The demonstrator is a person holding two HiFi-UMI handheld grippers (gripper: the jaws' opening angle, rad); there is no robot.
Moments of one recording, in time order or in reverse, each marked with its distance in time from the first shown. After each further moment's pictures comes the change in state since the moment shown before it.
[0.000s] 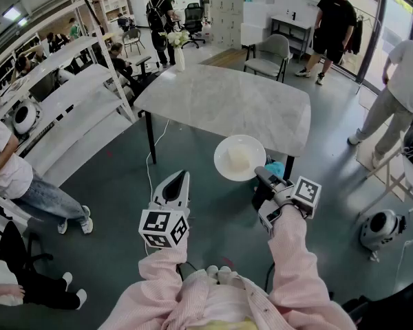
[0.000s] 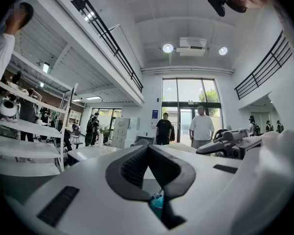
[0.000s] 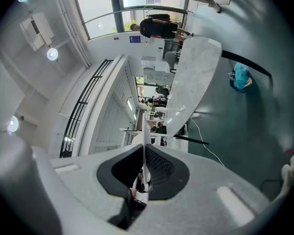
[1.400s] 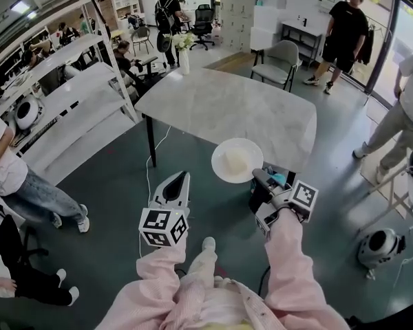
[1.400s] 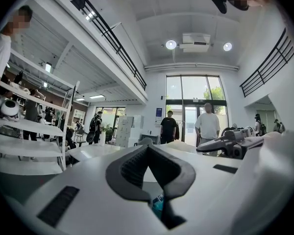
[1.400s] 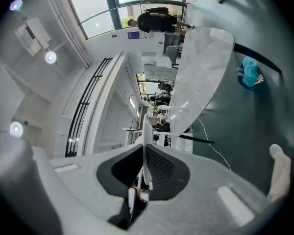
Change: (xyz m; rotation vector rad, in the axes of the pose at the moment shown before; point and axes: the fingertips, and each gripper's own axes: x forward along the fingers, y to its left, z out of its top) left arm 0.066 0.012 -0.017 -0.004 0.019 0.051; right arm 0.051 -0.013 0.047 0.031 0.054 0.091
